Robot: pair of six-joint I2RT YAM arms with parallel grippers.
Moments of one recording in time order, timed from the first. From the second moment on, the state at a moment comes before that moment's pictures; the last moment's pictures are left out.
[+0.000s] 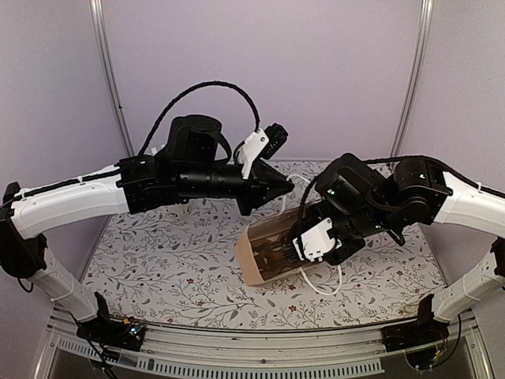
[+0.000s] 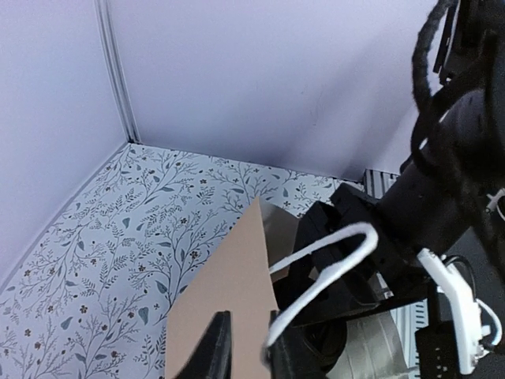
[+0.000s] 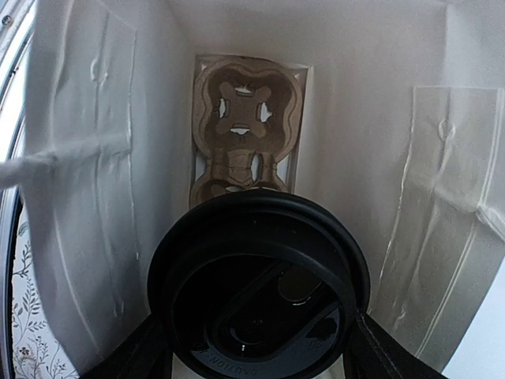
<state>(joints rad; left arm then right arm) -1.07 1.51 1.40 -0.18 0.19 0.05 1.22 1.38 1.42 -1.05 0.30 -0.98</state>
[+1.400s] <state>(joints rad) -0.71 2.05 1.39 0.12 0.58 -0.23 1.22 1.28 1.09 -0.81 0.32 -1.07</state>
